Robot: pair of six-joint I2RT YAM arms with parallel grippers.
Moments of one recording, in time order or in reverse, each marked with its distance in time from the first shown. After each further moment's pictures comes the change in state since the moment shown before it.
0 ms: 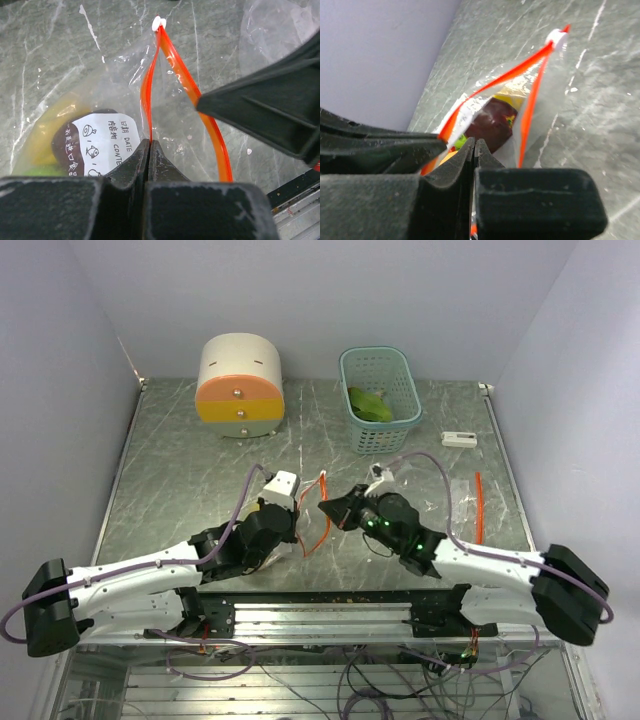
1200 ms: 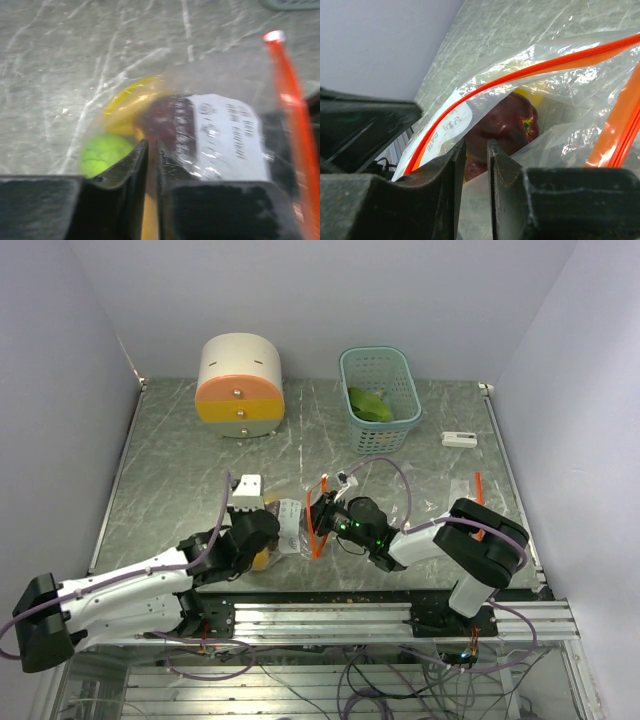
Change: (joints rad) left arm 0.030 -0.127 -0.091 -0.183 -0.240 -0.206; right arm 0.012 0.575 0.071 0.537 -0.183 -0.012
